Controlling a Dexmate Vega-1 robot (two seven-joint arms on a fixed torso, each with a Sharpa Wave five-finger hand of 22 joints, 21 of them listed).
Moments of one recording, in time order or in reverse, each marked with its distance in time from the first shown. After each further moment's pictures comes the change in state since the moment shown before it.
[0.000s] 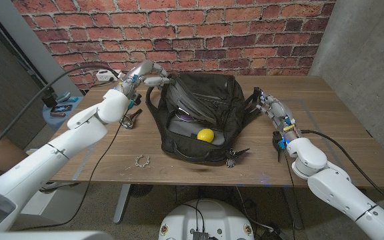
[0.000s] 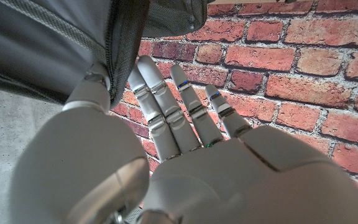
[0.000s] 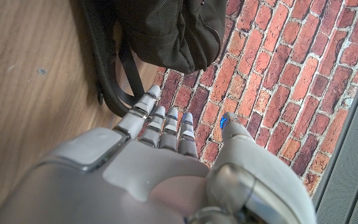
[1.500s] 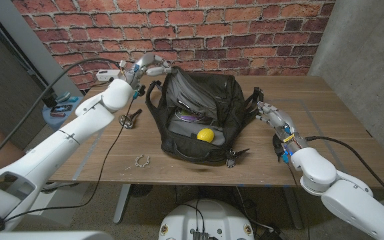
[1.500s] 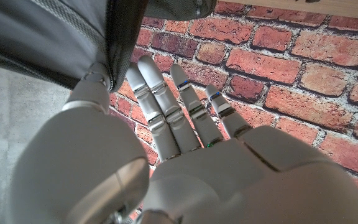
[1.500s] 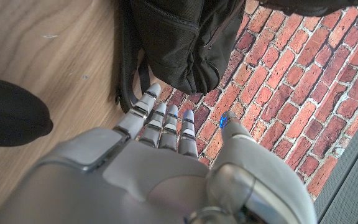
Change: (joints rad) left arm -0.145 -0.072 0.056 0.117 -0.136 0.012 -0.042; left_hand 0.000 0.000 -0.007 0.004 0.008 0.007 0.007 -0.020 0.005 0.000 0.000 -0.015 0.030 0.000 0.000 0.008 0.009 -0.004 0.004 -0.008 0.000; right arm -0.190 -0.097 0.070 -0.271 -0.142 -0.235 -0.118; right_hand 0.016 0.000 0.007 -0.001 0.000 0.032 -0.004 0.008 0.000 0.027 0.002 0.004 0.000 0.011 0.000 0.004 -0.002 0.011 -0.004 0.004 0.000
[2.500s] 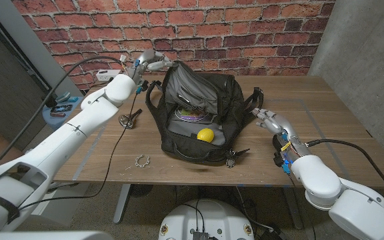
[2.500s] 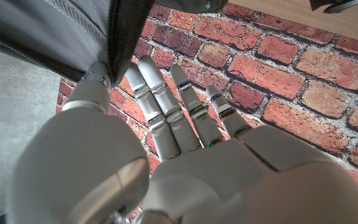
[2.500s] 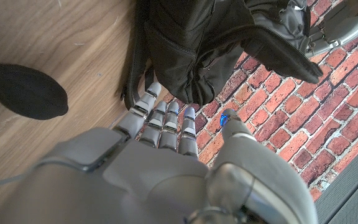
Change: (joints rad) left arm -0.072 -0.051 0.026 0.079 -0.104 0.009 -0.025; left_hand 0.000 0.000 0.000 0.000 0.014 0.000 0.007 -0.008 0.000 0.000 0.000 0.000 0.018 0.000 0.000 0.000 -0.003 -0.003 0.003 0.000 0.000; right arm -0.124 -0.027 0.028 -0.255 -0.132 -0.260 -0.064; right_hand 0.018 -0.008 0.008 -0.017 0.000 0.037 0.009 0.007 0.000 0.035 0.010 0.015 0.005 0.022 0.003 0.004 -0.005 0.016 0.005 0.000 0.000
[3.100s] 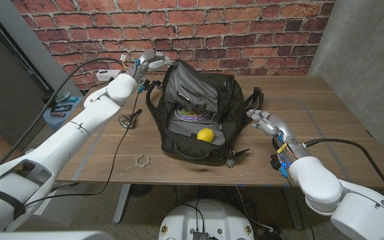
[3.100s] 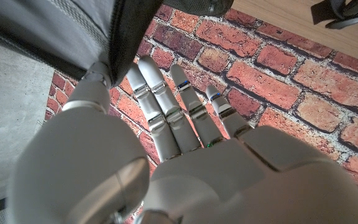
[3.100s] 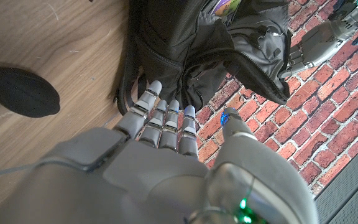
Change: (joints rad) left arm -0.022 -0.027 0.009 0.031 -0.060 0.014 -0.003; left_hand 0.000 0.000 0.000 0.000 0.004 0.002 0.002 -0.011 0.000 0.000 0.000 -0.008 0.010 0.000 0.000 0.000 0.002 0.000 0.000 0.000 0.000; right arm -0.015 -0.012 -0.021 -0.122 -0.046 -0.130 -0.011; right_hand 0.017 -0.009 0.003 -0.011 0.005 0.031 0.002 0.007 0.000 0.027 -0.002 0.000 0.000 0.021 0.004 0.003 -0.005 0.018 -0.003 0.000 0.000
